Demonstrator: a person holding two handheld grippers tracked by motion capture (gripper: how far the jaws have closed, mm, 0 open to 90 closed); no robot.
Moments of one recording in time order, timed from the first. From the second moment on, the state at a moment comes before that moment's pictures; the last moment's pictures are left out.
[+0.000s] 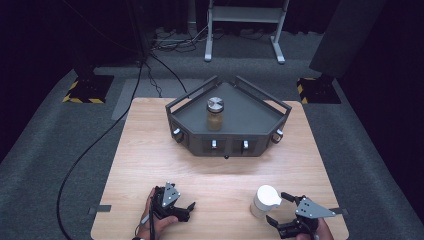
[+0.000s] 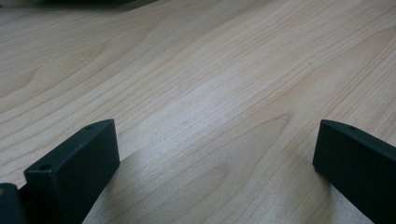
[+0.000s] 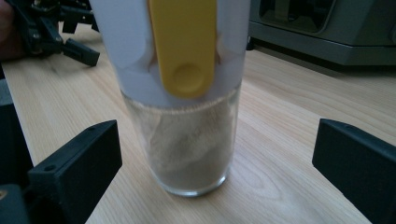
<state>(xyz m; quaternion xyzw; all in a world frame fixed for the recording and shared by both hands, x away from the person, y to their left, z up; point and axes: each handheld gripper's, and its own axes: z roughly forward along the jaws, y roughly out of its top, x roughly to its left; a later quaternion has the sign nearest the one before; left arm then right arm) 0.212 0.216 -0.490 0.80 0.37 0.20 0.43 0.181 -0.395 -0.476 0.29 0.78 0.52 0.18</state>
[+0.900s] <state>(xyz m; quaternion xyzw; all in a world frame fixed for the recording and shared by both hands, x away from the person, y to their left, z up) 0.212 0.216 -0.490 0.80 0.37 0.20 0.43 0.193 -0.375 -0.482 0.31 0.75 0.56 0.17</state>
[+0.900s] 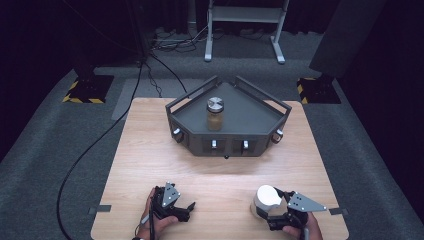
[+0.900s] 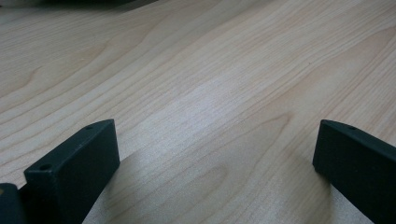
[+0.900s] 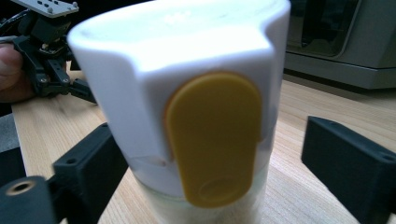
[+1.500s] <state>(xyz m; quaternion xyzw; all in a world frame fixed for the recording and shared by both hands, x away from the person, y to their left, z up) 0.212 0.216 -0.490 0.80 0.37 0.20 0.43 0.195 -0.367 -0.479 0.30 0.76 0.56 0.17</state>
